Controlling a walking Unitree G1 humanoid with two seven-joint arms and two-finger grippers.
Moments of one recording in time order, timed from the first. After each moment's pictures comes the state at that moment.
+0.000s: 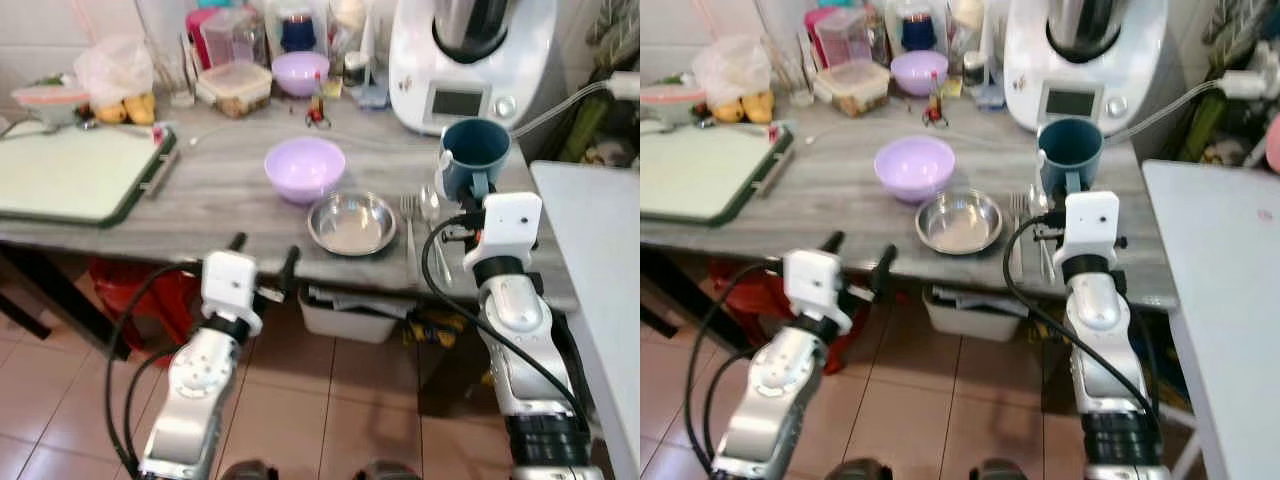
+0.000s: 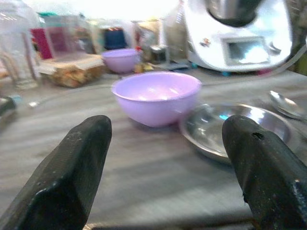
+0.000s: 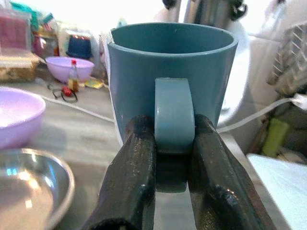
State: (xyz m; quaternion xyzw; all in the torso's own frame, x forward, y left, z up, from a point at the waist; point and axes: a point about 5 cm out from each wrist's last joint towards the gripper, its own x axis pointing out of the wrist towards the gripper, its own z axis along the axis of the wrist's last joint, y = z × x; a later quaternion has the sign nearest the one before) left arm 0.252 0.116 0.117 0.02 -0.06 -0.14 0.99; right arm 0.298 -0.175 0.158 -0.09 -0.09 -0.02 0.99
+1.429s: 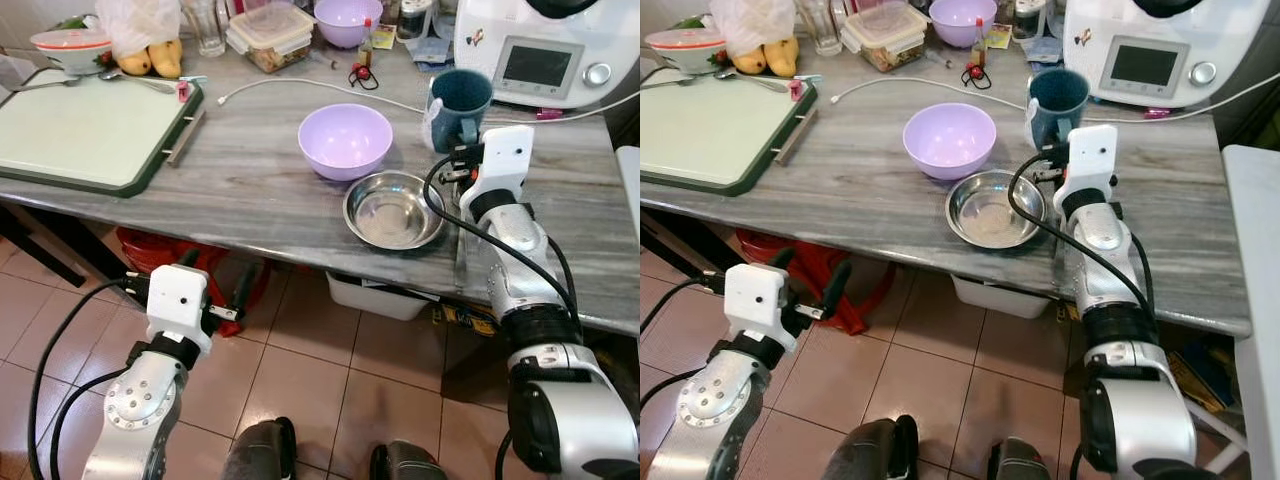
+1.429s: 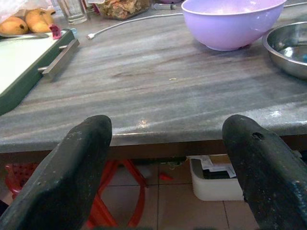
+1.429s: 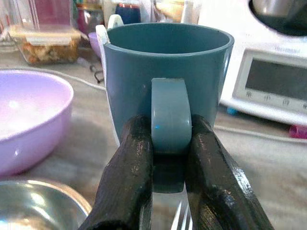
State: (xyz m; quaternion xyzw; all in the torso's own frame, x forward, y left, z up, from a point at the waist) left arm 0.219 0.156 0.126 0.06 -0.01 -0.12 0.99; right arm 0.375 -0.193 0.179 -0.07 -0.09 0.03 0.99
